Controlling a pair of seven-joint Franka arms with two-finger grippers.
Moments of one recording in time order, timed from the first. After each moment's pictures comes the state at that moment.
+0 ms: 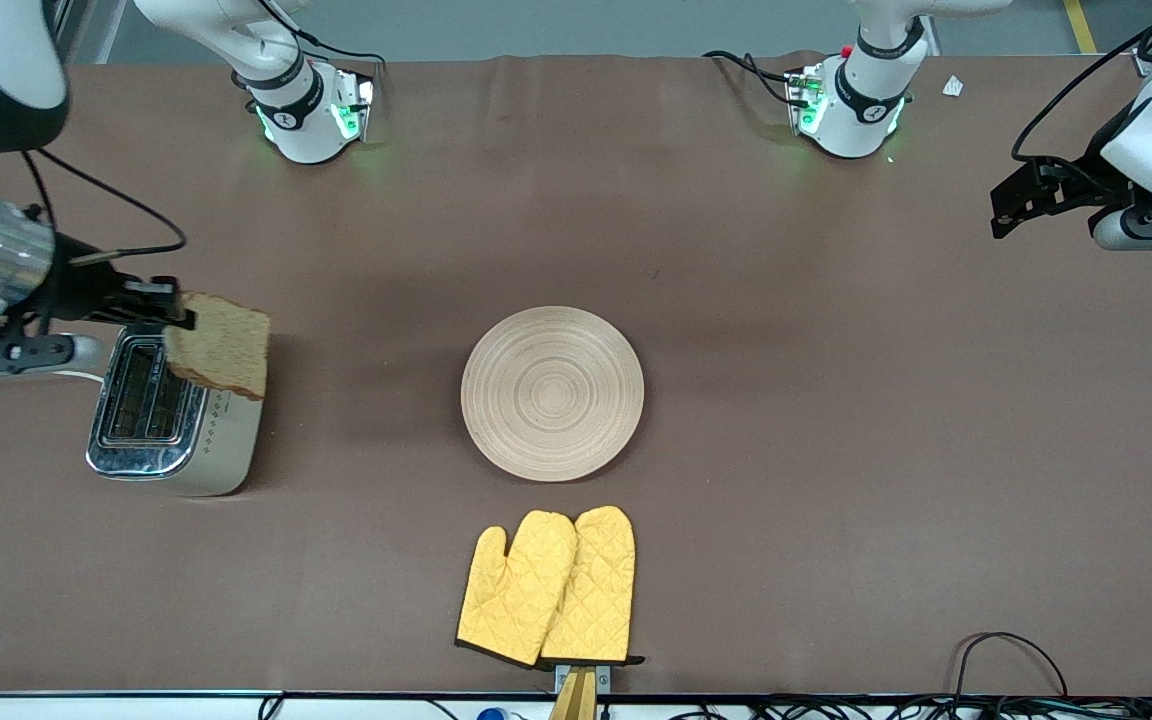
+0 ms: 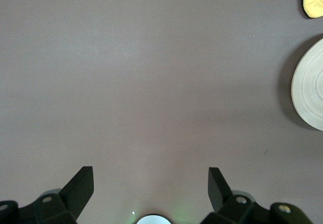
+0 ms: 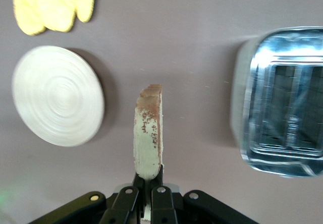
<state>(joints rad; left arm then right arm) -0.11 -0.02 -0.05 -1.50 0.03 1.44 -0.12 0.22 0.15 -0.14 -1.54 0.25 1.61 0.05</state>
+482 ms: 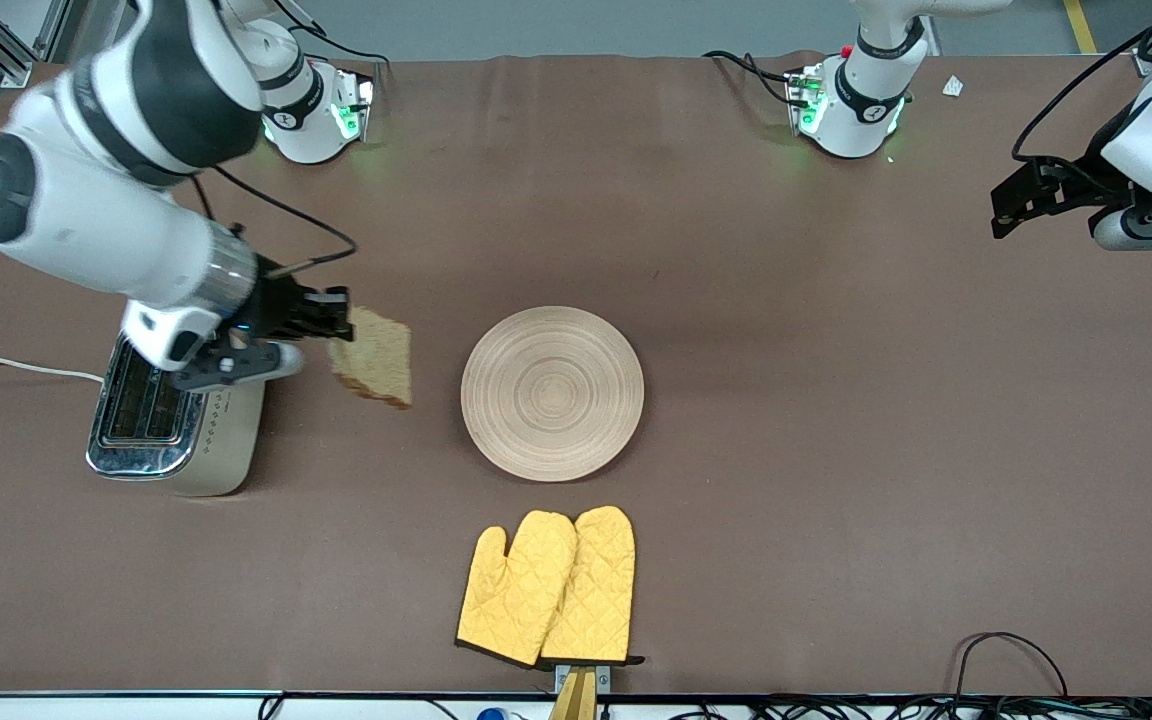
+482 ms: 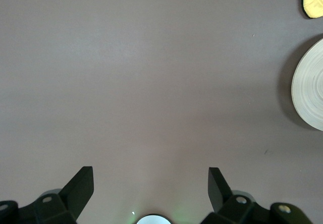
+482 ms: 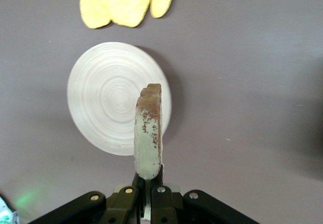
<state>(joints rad) -0.11 -0.02 -0.05 -1.50 0.03 1.44 -0.12 0.45 0.25 -0.13 -1.54 0.37 1.77 0.12</state>
